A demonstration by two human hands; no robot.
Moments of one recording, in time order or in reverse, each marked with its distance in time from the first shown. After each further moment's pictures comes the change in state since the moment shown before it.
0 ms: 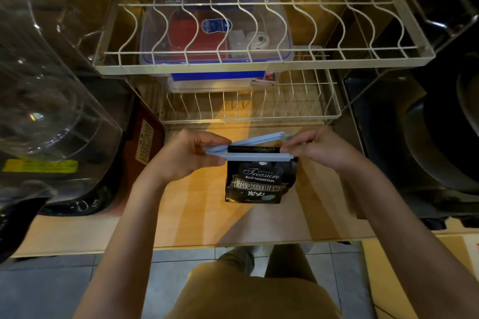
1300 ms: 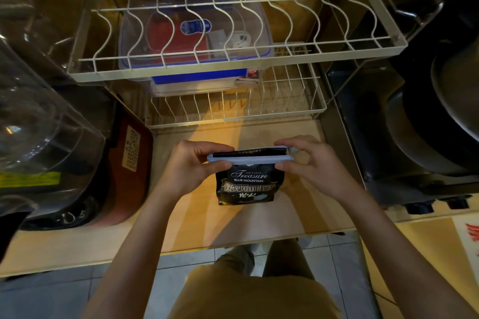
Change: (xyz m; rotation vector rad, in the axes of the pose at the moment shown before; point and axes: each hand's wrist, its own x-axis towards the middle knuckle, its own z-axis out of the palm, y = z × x) left_hand 0.000 0.004 0.035 -0.092 0.176 0.013; right_hand -0.033 0.036 0.009 -0.152 0.130 -0.256
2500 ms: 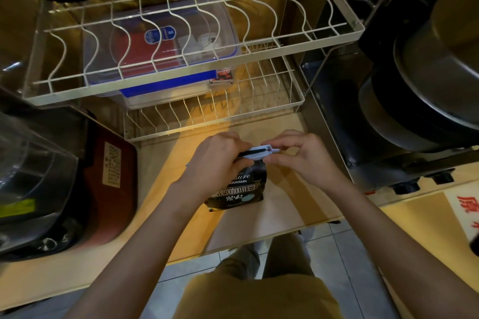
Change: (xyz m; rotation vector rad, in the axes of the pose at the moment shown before) left_hand 0.029 0.048 0.045 0.674 -0.239 0.352; right_hand 0.000 0.019 -0.001 0.141 0.135 -0.078
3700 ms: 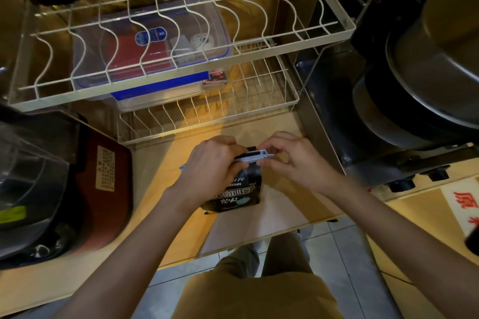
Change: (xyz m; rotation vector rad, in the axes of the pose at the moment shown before) left_hand -0.004 -0.002 0.008 0.007 0.075 0.056; right_hand -0.002 -0.003 -0.004 -0.296 -0.108 -0.127
